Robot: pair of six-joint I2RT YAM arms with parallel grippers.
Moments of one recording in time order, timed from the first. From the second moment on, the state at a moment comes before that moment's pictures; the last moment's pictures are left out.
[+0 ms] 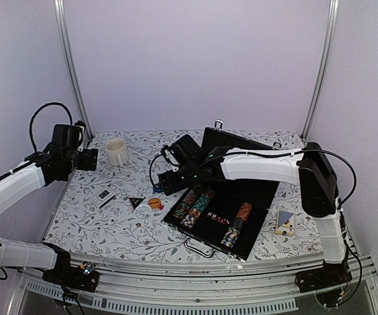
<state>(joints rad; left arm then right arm) -0.28 1.12 0.86 -0.35 -0.53 0.00 1.01 2.17 1.77 -0.40 0.08 0.35</state>
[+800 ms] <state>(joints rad) -0.28 1.14 0.84 -0.27 -0.49 -0.01 0.99 2.55 2.10 -0.41 0.14 0.16</state>
